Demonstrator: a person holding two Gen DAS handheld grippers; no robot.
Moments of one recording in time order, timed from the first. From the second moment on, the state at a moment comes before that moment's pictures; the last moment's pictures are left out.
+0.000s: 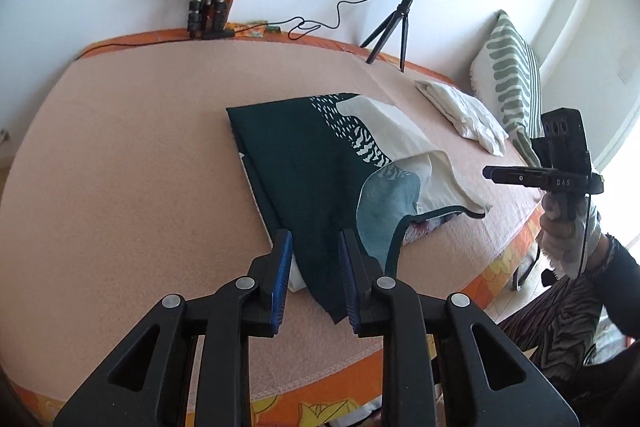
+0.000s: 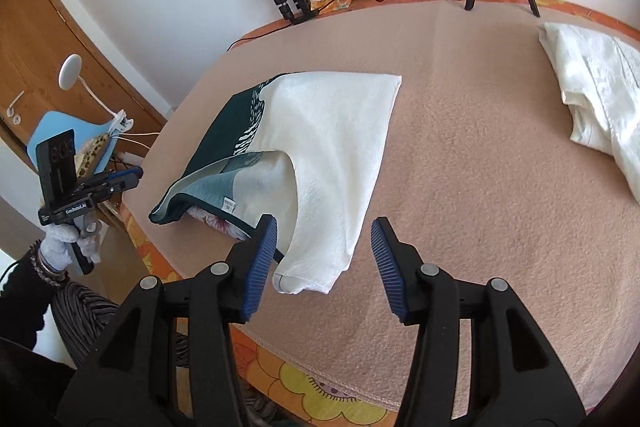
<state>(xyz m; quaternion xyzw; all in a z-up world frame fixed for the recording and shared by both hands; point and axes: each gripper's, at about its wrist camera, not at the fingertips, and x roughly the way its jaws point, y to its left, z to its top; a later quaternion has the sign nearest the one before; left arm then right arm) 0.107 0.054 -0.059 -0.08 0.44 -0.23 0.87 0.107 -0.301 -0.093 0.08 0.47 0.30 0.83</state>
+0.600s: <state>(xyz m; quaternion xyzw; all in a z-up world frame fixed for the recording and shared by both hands) 0.147 0.029 -0.105 -0.08 0.50 -0.17 0.85 0.116 -0.304 -0.124 0.12 0.52 0.30 0.79</state>
